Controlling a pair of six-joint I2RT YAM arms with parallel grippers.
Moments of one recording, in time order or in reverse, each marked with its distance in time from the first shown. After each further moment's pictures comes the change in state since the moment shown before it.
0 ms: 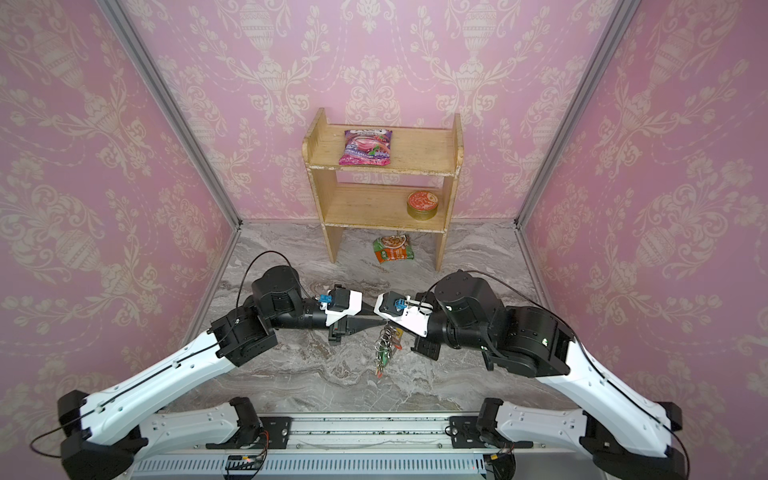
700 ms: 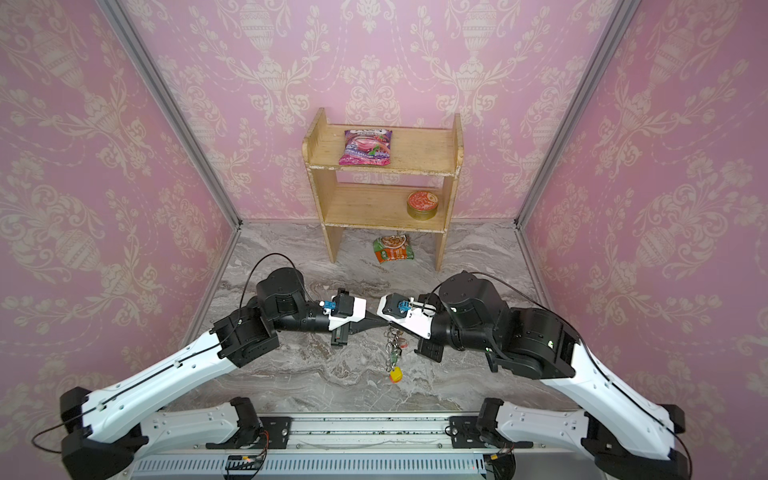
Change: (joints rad) left arm -0.028 0.007 0.008 -0.015 -0.008 0.042; right arm 0.000 -0.016 -0.001 -0.009 -0.018 0.000
